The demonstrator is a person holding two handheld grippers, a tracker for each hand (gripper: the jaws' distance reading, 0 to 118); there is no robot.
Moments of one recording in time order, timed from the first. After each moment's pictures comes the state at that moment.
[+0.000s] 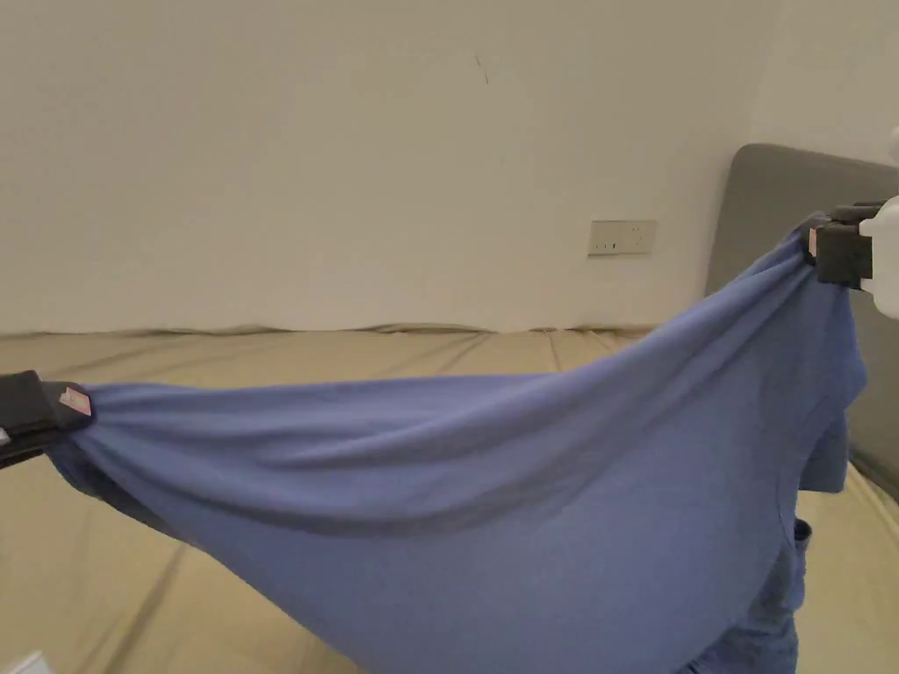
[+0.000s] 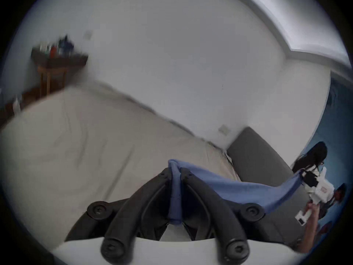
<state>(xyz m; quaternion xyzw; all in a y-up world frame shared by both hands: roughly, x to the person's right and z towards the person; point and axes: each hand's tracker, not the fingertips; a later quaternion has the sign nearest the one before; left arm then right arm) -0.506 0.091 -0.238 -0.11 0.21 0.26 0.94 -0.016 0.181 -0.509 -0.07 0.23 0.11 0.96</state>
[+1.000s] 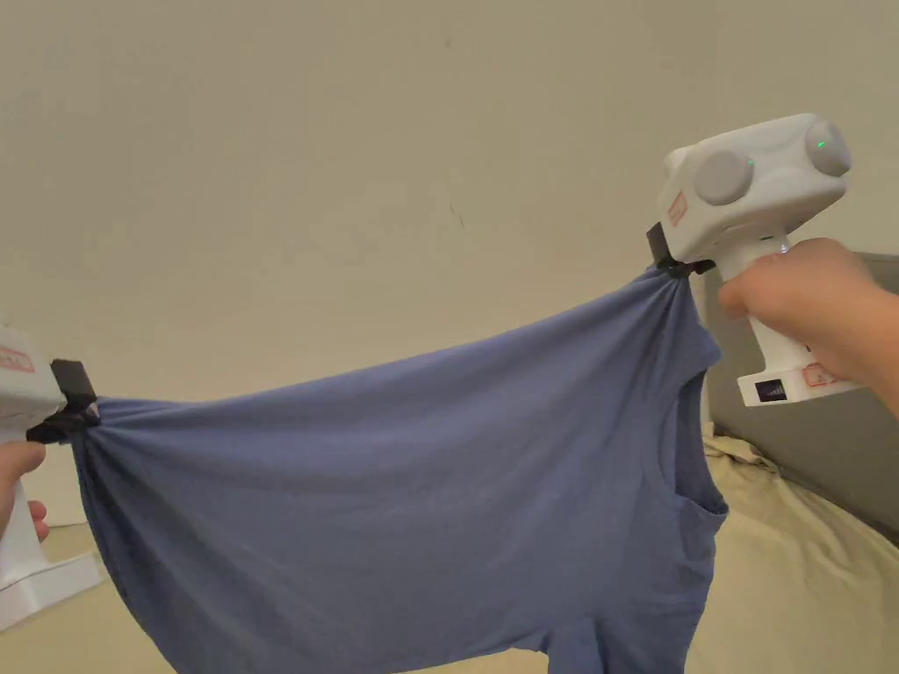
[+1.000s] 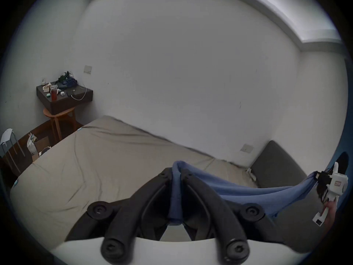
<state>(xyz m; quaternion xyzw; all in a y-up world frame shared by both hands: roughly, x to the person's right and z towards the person) -0.601 0.179 -0.379 -0.15 0.29 0.21 0.92 -0.130 0.240 -0.679 -0.18 0.19 0.10 0.96</state>
